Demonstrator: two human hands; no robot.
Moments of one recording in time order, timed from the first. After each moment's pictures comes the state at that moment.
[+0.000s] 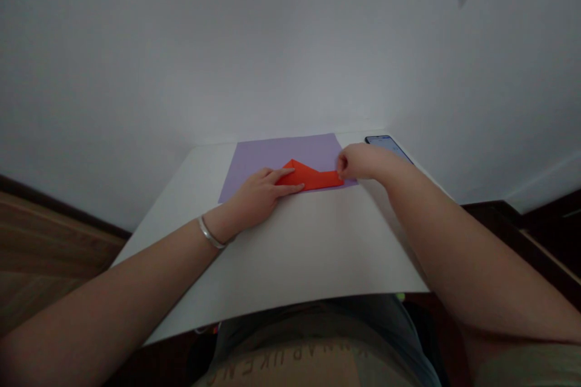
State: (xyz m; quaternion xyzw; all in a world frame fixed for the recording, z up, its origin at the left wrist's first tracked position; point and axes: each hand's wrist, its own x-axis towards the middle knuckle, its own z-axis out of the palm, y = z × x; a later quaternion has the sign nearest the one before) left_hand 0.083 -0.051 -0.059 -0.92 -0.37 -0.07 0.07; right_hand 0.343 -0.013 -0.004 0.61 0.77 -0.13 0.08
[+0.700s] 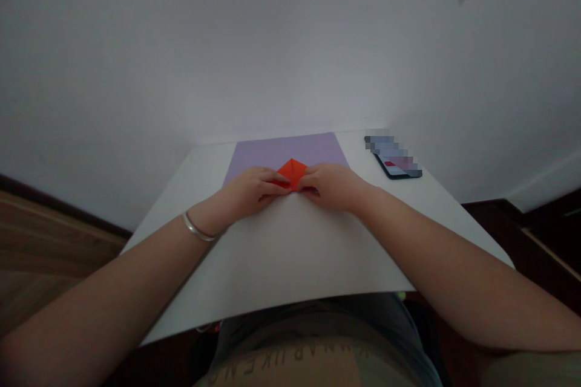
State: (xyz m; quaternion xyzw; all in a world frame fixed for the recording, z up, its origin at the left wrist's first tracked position) left_hand 0.071 -0.040 -0.048 -0.95 -0.26 -0.15 0.02; right_hand 0.308 -0.057 -0.029 0.35 0.93 -0.02 -0.09
